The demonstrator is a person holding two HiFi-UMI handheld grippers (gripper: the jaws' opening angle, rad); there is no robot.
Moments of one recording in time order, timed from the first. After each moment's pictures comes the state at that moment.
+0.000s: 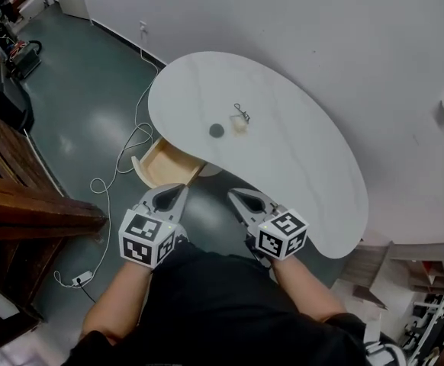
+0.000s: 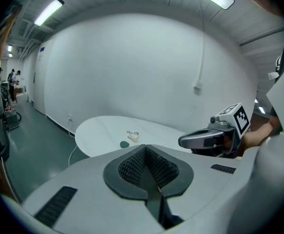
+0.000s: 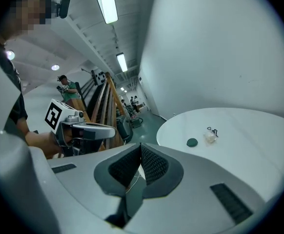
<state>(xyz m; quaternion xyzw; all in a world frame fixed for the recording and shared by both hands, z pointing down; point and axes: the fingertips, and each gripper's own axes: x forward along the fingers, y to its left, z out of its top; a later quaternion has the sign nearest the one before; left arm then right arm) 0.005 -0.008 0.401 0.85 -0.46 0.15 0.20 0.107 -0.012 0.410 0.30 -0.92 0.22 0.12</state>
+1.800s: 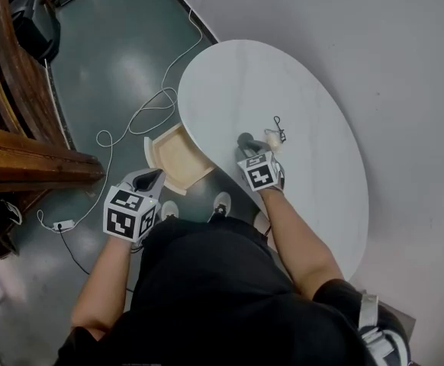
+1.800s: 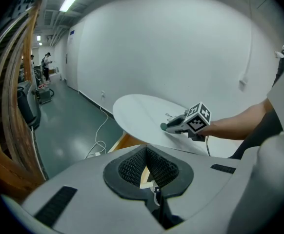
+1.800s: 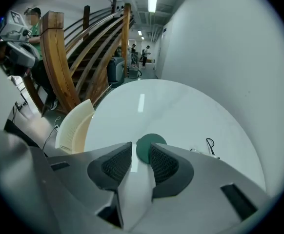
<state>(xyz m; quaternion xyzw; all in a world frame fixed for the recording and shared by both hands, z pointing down) -0.098 -0.080 0.502 0.72 -0.57 0.21 0.33 0.065 -0.263 0.623 0.24 -0.85 0.04 0.46</state>
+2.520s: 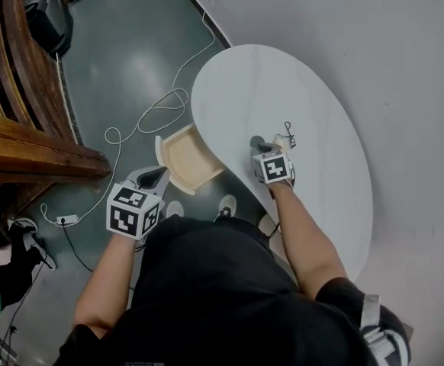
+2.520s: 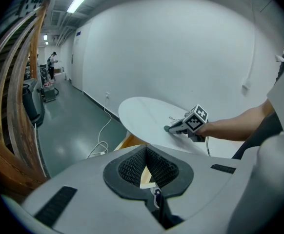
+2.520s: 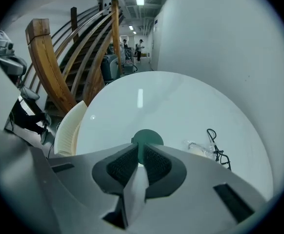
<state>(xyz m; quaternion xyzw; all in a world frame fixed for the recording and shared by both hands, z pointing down) -0.118 -0.072 0.494 0.71 -0.59 0.19 0.34 0.071 -0.279 0.636 0.25 -0.84 0.10 0.48</state>
